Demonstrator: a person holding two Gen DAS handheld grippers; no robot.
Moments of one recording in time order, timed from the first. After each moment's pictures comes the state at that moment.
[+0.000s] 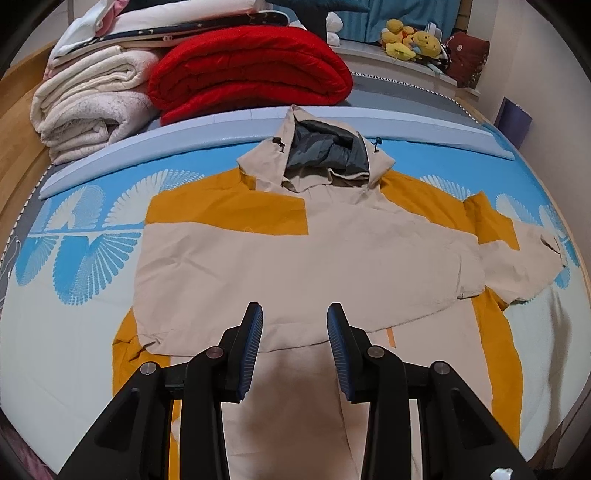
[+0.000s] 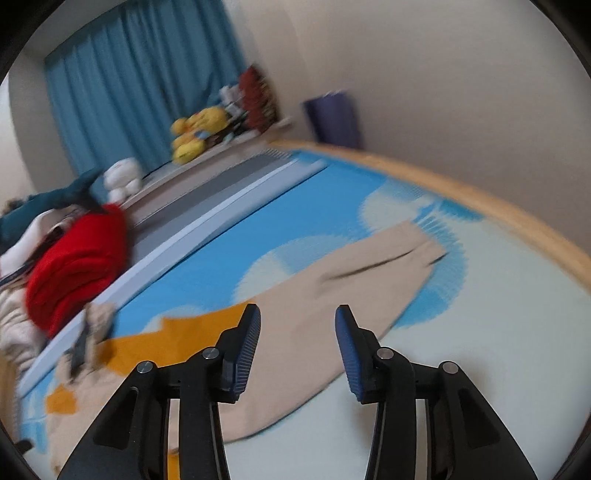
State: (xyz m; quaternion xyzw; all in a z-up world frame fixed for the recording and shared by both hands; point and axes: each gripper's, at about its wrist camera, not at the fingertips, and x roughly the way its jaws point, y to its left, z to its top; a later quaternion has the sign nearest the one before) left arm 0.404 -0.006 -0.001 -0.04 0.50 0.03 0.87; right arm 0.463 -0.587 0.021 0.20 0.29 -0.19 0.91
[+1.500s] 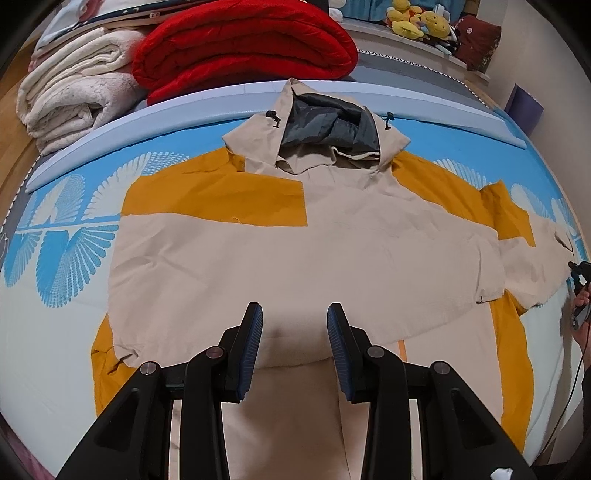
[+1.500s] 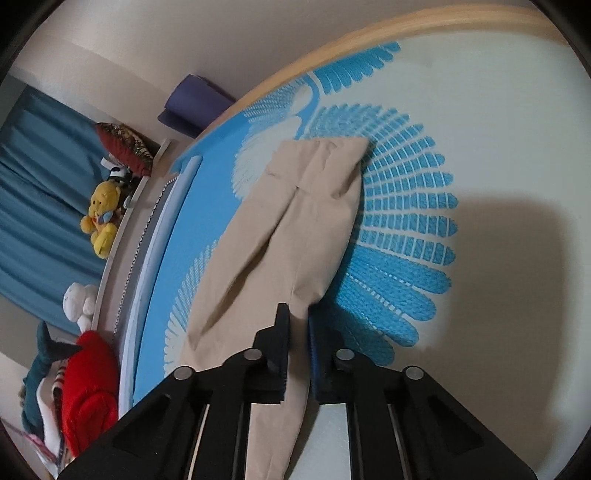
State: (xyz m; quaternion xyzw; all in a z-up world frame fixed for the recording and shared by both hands) left arm 0.444 -0.005 -0.038 -0.05 0.53 0.03 0.84; right arm 0.517 -0.742 -0.156 0.48 0.26 -0.26 0.79
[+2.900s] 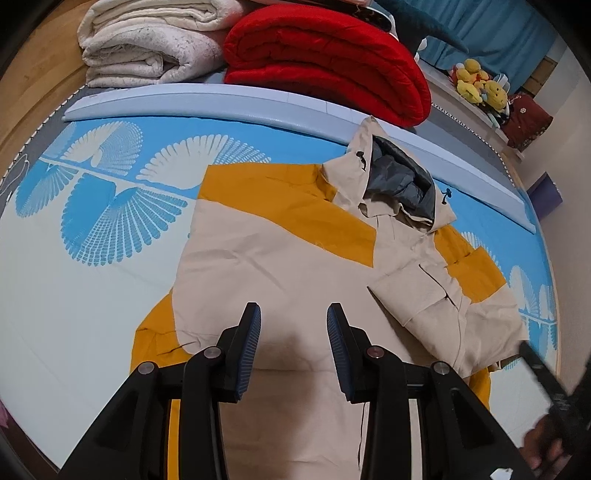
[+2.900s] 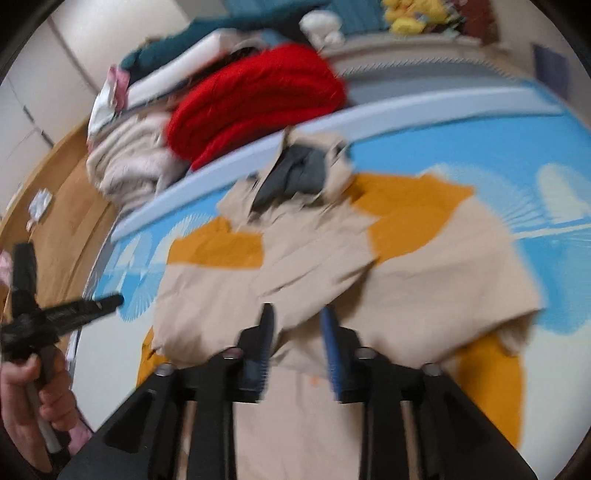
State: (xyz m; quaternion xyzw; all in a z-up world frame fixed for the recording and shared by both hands) left arm 0.428 0.109 0.002 -0.18 0.52 0.08 0.83; right arm 0.513 -0.214 -0.003 0.14 0.45 0.14 0.87
